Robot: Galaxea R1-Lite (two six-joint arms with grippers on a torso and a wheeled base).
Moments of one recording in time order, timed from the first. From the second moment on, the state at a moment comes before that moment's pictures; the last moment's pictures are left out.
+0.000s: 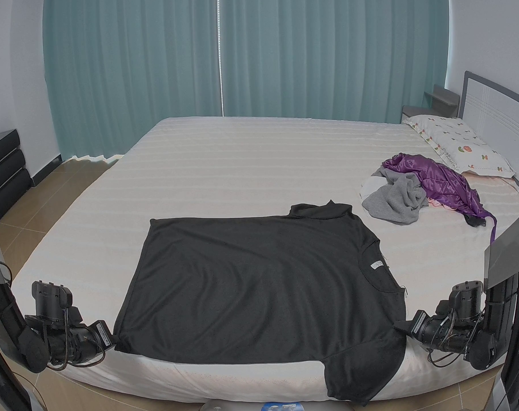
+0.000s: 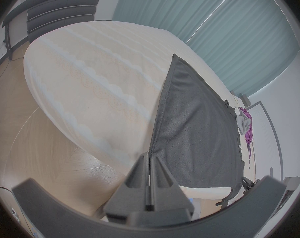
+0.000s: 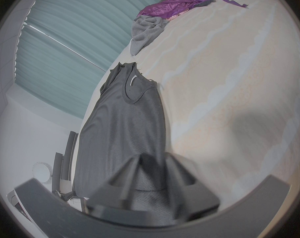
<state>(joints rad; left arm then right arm) 0.05 1.91 -0.07 -0.95 -0.19 -0.57 0.15 2.28 -0.02 -1.55 0.20 0.80</state>
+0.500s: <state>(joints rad) 0.05 1.92 -0.07 -0.96 -0.19 -0.57 0.09 2.22 -0.02 -1.52 0.19 0.74</state>
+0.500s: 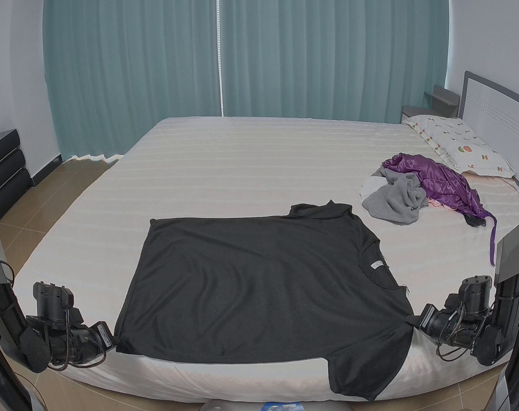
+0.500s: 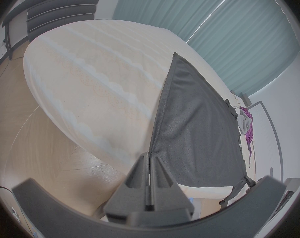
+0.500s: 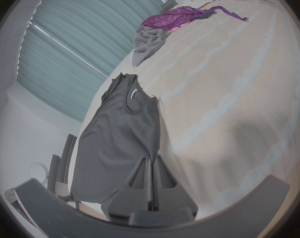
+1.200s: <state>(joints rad) 0.08 1.96 -0.08 -0.96 -0.31 -0.57 0.08 2.22 -0.02 -1.52 0.20 0.73</state>
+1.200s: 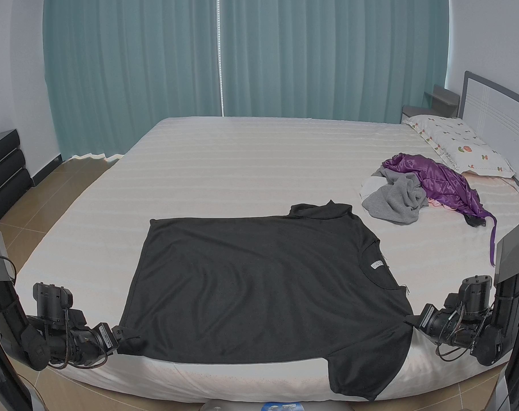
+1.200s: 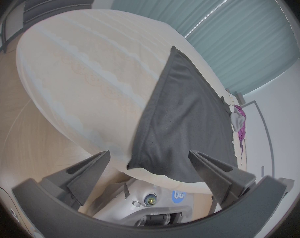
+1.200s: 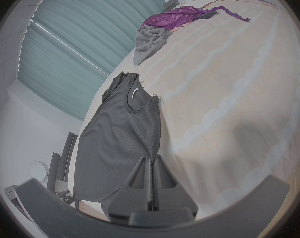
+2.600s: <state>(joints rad) 0.04 2.02 -0.07 -1.05 -0.26 -0.70 0.08 2.23 -0.02 -1.54 0.21 0.73</state>
